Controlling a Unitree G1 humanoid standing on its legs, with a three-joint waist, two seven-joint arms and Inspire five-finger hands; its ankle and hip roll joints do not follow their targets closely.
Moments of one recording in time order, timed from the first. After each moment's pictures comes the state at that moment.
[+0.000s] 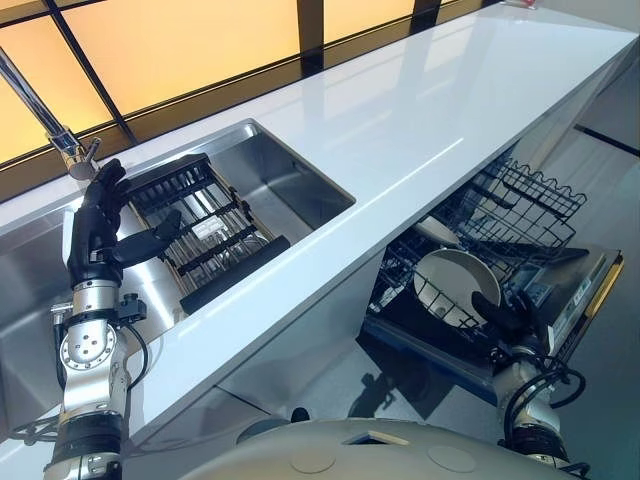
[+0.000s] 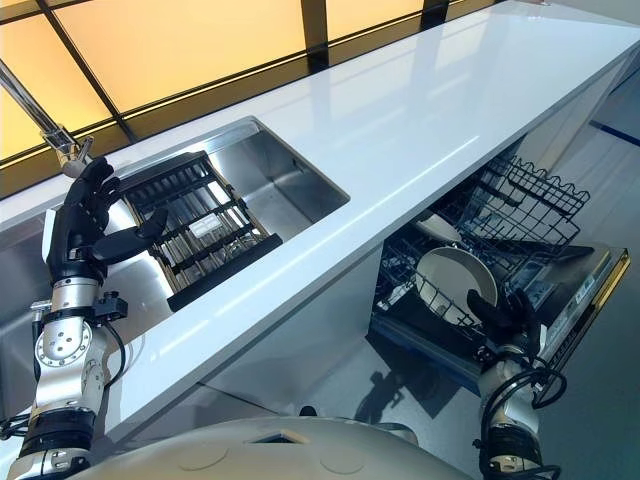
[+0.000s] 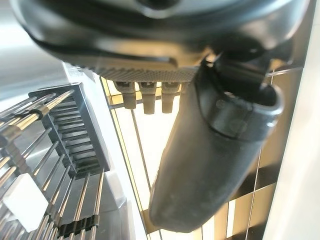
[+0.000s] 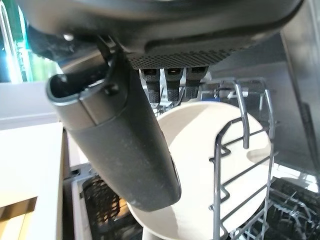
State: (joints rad) left arm 0.13 0.44 0.28 0.23 -0.28 -0.43 0.02; right arm 0.11 -0.25 -0.27 0.57 0.51 -0.11 -0.23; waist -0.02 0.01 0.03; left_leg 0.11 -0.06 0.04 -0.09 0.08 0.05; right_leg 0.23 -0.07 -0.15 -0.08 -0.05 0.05
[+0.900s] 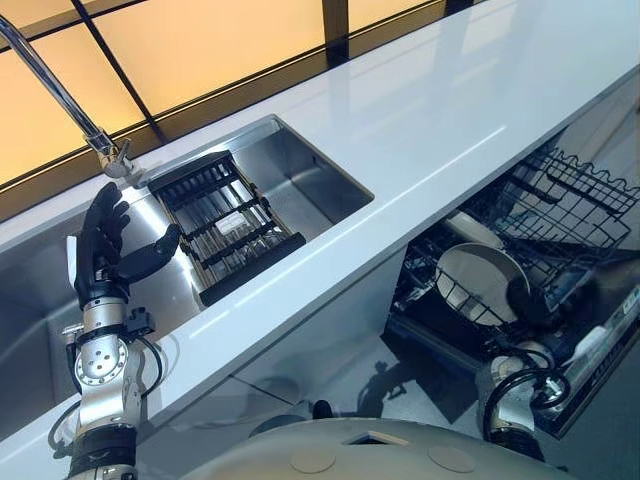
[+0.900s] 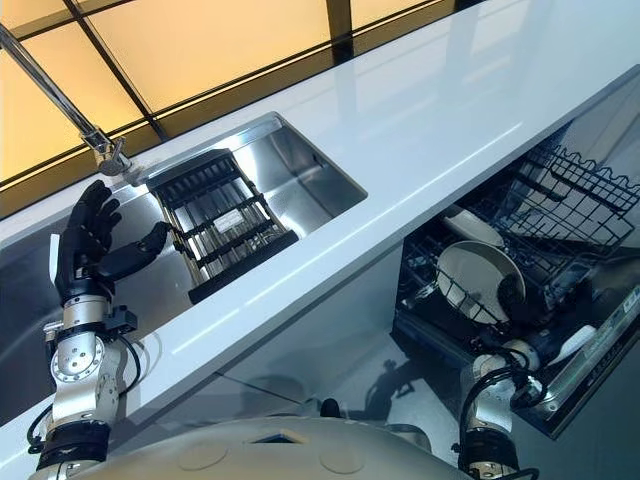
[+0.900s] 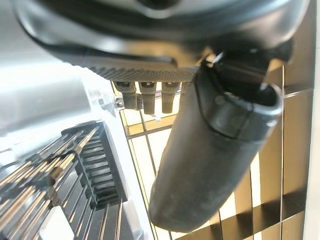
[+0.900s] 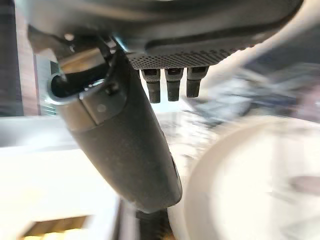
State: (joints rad) left arm 0.17 0.36 0.29 0.25 -0.28 -0.44 0.05; right arm 0.15 -0.16 -0.31 0.43 0.12 -0.54 -0.77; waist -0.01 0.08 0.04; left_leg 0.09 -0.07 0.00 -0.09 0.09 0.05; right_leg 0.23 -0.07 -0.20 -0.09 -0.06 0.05
